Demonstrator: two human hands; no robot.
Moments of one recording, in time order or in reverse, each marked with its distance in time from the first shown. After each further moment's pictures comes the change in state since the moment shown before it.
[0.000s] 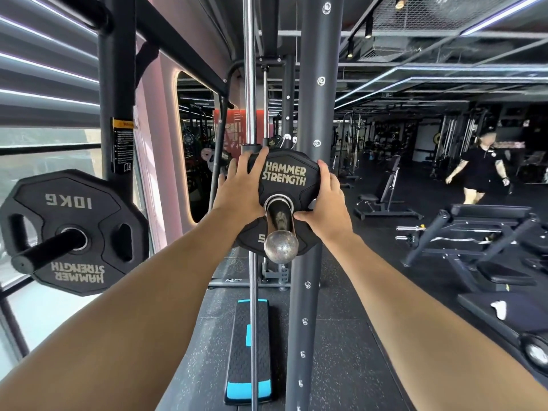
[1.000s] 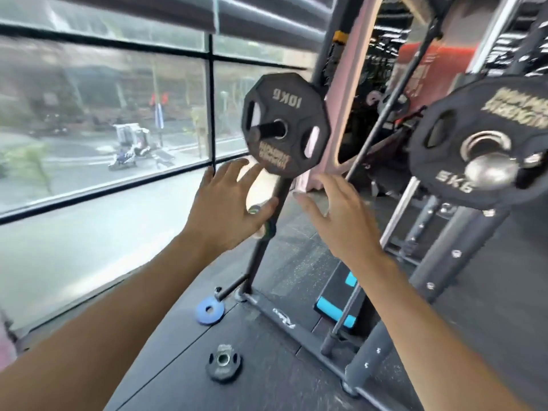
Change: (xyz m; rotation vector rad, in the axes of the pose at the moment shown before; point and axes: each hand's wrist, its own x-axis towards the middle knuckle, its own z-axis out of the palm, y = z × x) left_hand -0.368 -0.093 -0.109 0.310 0.067 -0.504; right_hand -0.239 -0.149 0.084 0.163 -0.403 -0.623
